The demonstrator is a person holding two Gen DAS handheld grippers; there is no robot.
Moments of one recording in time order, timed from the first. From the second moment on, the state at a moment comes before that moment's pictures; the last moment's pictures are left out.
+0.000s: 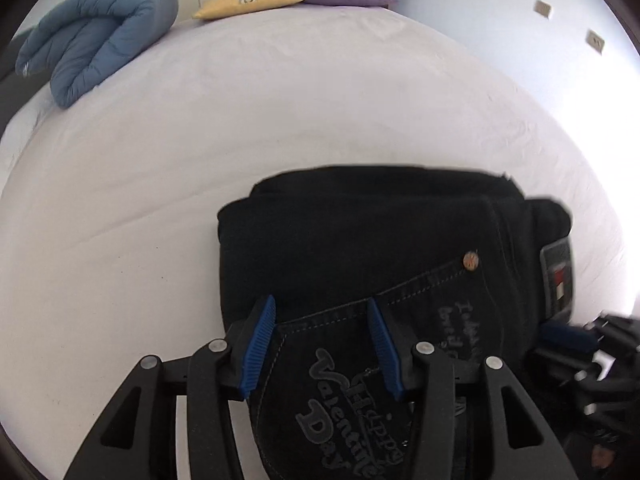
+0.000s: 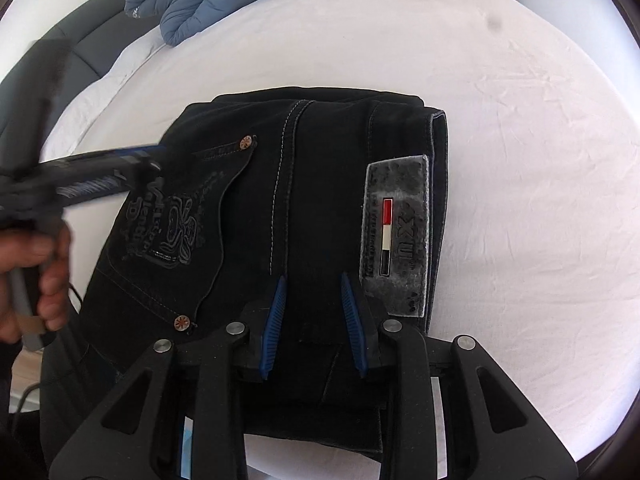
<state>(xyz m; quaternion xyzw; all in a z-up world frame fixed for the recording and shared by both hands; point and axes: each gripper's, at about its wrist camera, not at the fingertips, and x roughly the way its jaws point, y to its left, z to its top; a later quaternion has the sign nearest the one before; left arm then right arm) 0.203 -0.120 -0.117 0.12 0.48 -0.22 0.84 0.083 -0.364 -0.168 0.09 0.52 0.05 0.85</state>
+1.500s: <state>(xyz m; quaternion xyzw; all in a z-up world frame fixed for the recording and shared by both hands) 0.126 -0.021 -0.097 -0.01 0.46 -0.19 0.87 0.065 -0.434 -0.145 0.28 0.43 0.08 0.86</state>
